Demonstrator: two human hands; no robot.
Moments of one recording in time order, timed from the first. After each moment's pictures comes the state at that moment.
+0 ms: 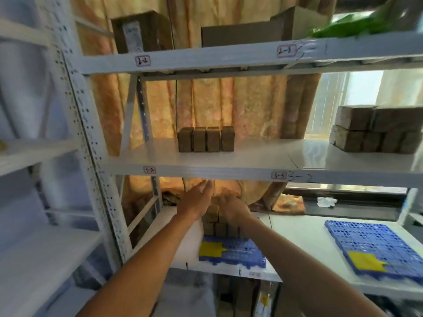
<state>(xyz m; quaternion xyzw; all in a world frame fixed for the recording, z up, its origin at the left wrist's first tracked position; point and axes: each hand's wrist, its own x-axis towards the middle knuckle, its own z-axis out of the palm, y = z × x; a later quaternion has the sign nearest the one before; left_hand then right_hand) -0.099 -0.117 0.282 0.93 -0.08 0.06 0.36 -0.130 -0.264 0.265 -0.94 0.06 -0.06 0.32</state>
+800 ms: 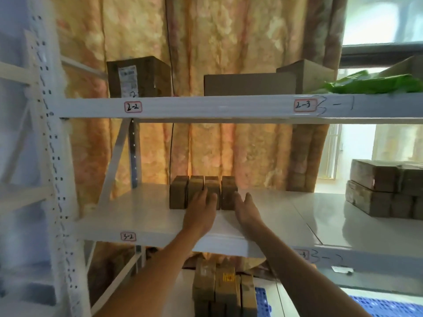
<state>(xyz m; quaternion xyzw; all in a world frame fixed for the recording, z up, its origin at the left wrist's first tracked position) 0.057 -0.170 0.371 0.86 -0.15 0.18 0.46 0.027 -0.321 0.378 -0.83 0.12 -0.18 0.51</state>
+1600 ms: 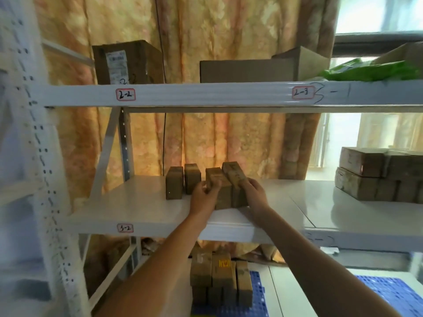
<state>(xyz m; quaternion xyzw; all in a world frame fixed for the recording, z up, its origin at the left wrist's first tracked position) 0.044 -0.184 0.376 0.69 -0.15 0.09 0.70 0.010 -0.343 0.386 -0.67 0.06 -0.21 0.71</state>
